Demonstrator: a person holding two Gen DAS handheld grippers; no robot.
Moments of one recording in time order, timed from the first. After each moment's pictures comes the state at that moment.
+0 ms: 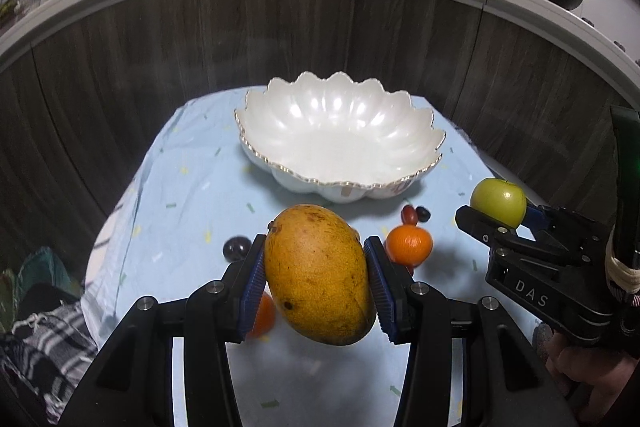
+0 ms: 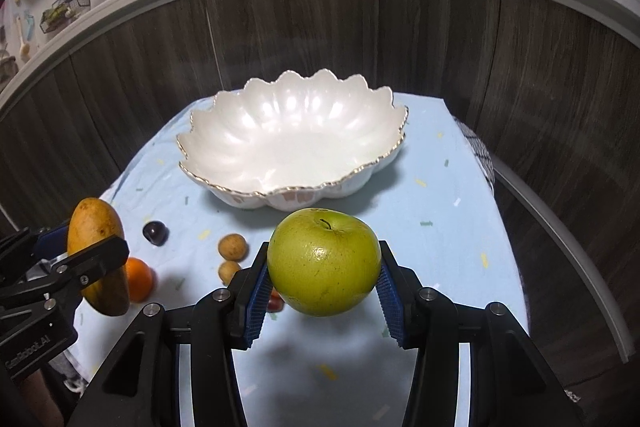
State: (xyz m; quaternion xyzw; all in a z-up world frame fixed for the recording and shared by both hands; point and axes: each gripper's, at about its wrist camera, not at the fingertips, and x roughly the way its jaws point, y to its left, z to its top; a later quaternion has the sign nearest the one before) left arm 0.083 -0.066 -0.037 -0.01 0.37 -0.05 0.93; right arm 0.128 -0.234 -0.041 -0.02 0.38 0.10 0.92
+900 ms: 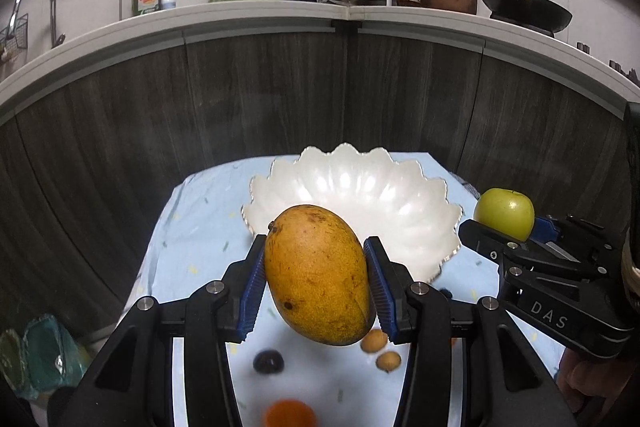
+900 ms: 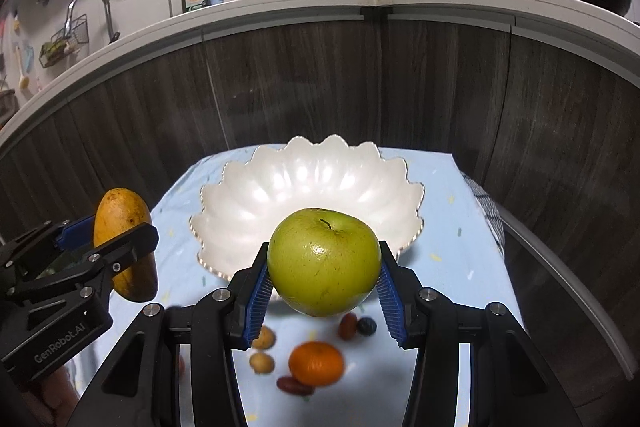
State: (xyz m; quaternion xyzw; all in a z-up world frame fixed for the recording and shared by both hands) left arm 0.144 -0.049 0.001 0.02 0.29 -0.07 0.95; right arm 0.171 -0.211 -0.002 0.01 0.32 0.09 0.94
